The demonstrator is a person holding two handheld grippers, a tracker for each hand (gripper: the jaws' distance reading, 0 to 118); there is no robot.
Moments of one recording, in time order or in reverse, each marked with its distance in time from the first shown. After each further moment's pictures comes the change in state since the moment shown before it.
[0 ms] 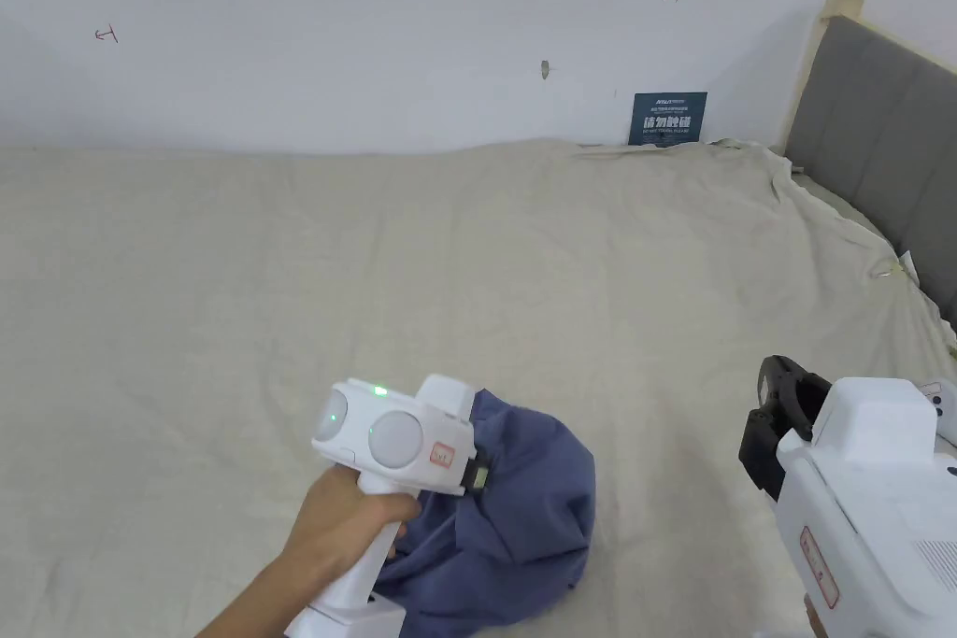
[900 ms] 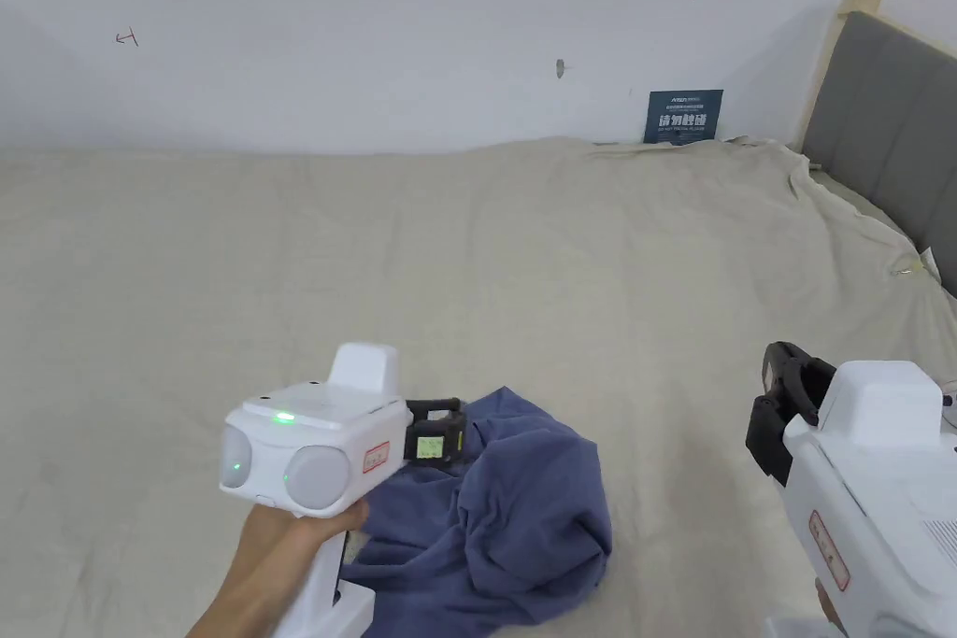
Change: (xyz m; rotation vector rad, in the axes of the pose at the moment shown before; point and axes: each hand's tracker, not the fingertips) left arm -0.020 -0.031 0.116 0.454 0.214 0.073; right arm -0.016 0.009 0.007 0.010 0.024 0.018
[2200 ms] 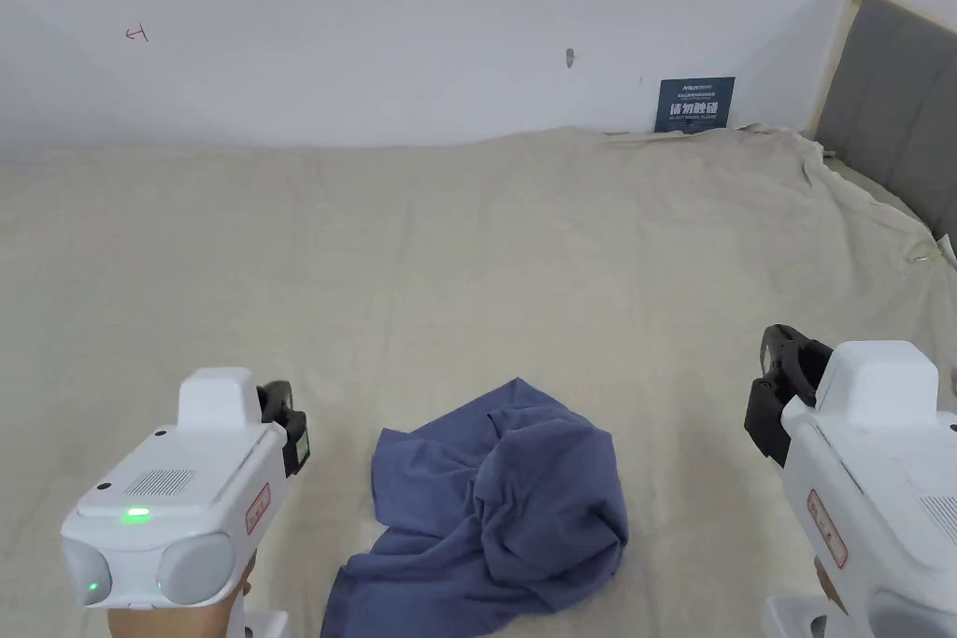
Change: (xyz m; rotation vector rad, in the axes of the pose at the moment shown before) left arm -0.056 -0.039 0.055 0.110 0.259 0.120; right arm -0.008 0.000 -0.007 0.000 0.018 0.000
